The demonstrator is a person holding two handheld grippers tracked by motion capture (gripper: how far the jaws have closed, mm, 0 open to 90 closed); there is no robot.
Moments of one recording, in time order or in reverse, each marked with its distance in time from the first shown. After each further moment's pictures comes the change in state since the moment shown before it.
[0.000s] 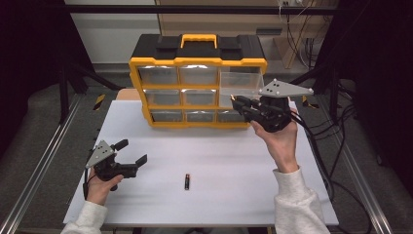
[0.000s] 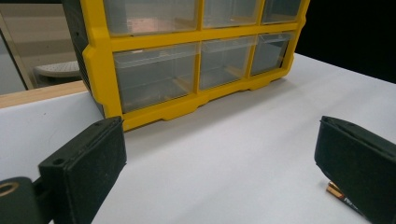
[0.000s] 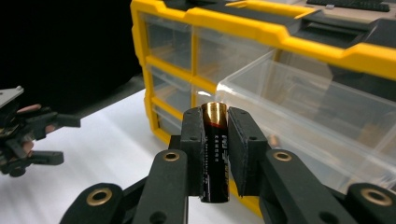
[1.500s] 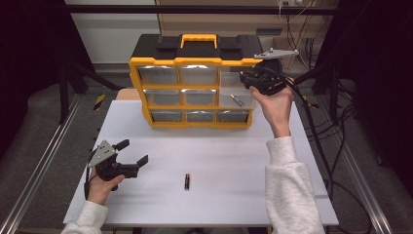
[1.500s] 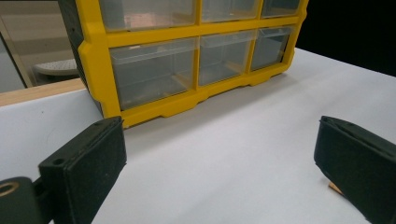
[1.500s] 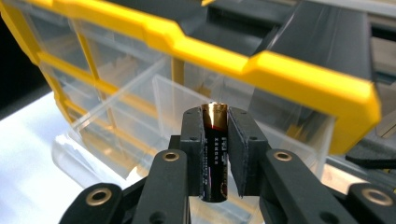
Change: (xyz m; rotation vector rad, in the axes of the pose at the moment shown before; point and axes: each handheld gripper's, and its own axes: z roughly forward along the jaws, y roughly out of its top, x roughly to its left) left arm -0.001 -0.001 0.003 0.016 -0.005 0.009; right arm -0.060 0.031 0.057 0.150 -0.203 0.041
